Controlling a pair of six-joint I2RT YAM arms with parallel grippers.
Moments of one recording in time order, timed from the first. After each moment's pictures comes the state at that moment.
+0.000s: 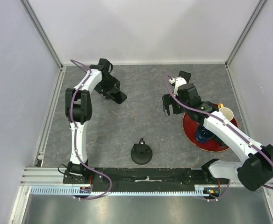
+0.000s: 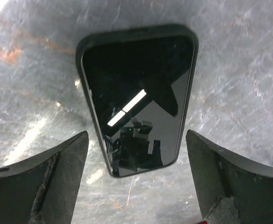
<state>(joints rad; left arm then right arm) -0.17 2.31 1.96 -0.91 0.02 -1.01 0.51 1.24 1.03 -0.47 0.07 0.15</state>
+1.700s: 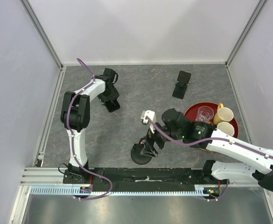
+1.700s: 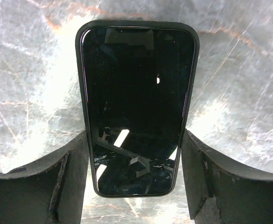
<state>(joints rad) -0.26 2.15 1.64 -0.72 -0.25 -0.78 1.01 1.07 0.99 -0.48 -0.37 0.11</state>
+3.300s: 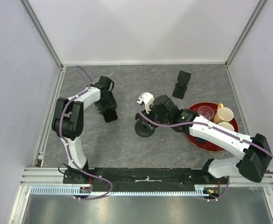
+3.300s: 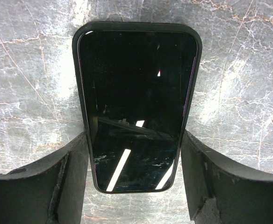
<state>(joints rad) -0.25 1.93 1.32 -0.64 -0.12 -0.61 0.88 1.33 1.06 -0.39 -0.04 -0.02</state>
